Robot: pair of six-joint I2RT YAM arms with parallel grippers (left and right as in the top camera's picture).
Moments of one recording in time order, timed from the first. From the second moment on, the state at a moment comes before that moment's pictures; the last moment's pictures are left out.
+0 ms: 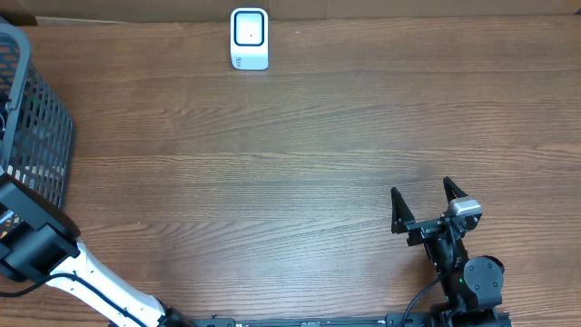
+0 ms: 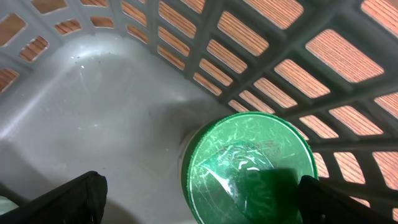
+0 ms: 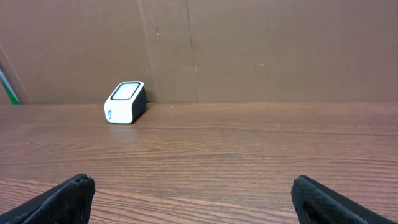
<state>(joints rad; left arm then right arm) 0.74 2.23 1.96 -0.70 0.19 0.00 0.14 0.01 0.02 -0.03 -0.08 0.10</state>
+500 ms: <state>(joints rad) 0.74 2.21 1.96 -0.69 0.30 0.02 0.14 0.01 0.02 -0.03 -0.08 0.10</state>
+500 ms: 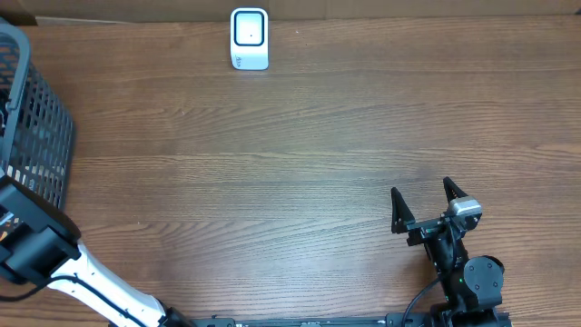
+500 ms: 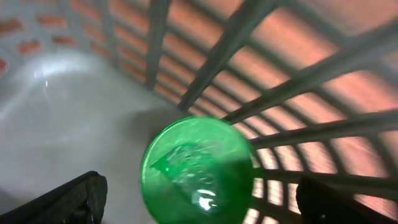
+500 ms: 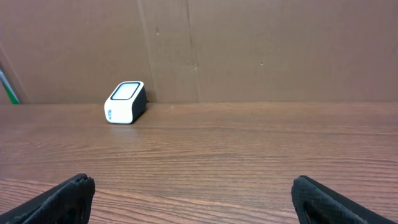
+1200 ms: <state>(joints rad) 0.74 2.22 1.96 -0.71 0.30 0.06 0.14 0.01 0.02 -0.03 -0.08 0.10</state>
